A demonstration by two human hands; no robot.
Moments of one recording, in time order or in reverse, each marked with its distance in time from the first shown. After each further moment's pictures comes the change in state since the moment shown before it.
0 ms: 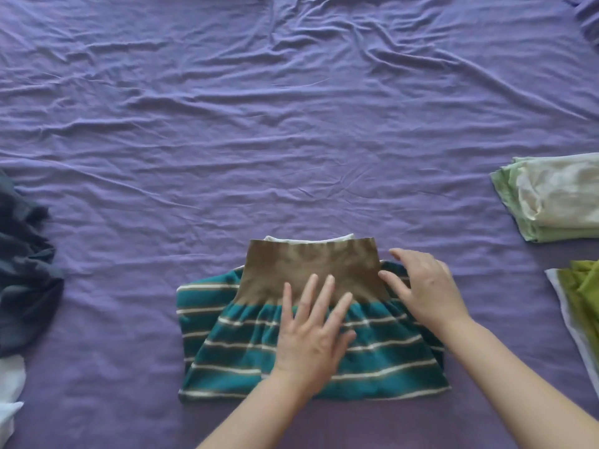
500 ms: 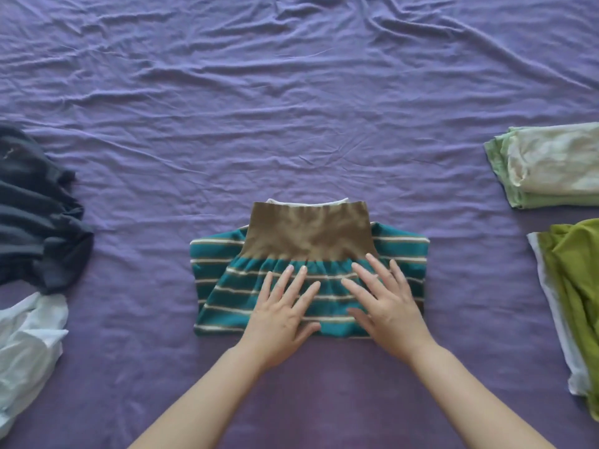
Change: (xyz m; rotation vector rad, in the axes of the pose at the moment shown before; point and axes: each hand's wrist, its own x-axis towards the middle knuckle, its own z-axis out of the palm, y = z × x) left_hand -0.056 -0.013 -0.026 0.118 -0.255 0.026; right_hand -0.097 -0.028 0.015 -0.119 0.066 -0.455
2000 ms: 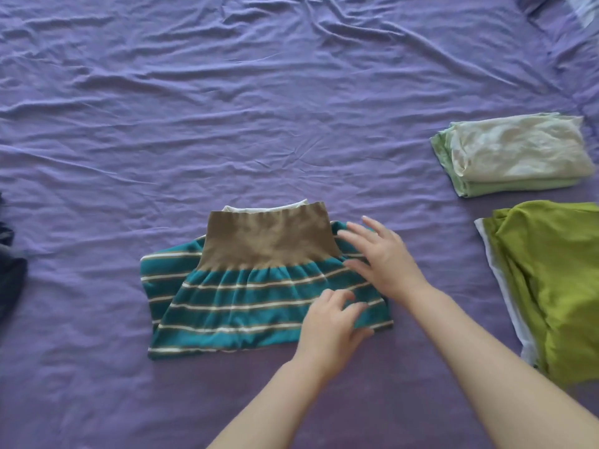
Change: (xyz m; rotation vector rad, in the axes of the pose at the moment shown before) left_hand 0.049 0.112 -0.007 -0.508 0.147 0.113; right_hand 0.034 0.068 -0.029 0.132 -0.151 0.223
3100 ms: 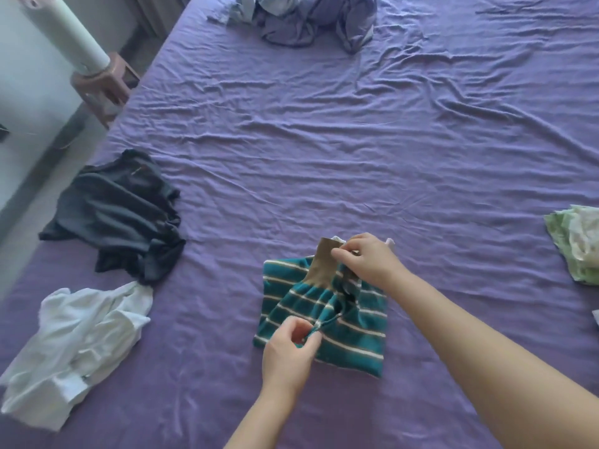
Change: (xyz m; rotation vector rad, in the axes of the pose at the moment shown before) left_hand -0.111 -0.076 -0.102 -0.520 0.508 -0.897; right_hand 0.102 -0.166 -0.010 0.403 -0.245 0.036
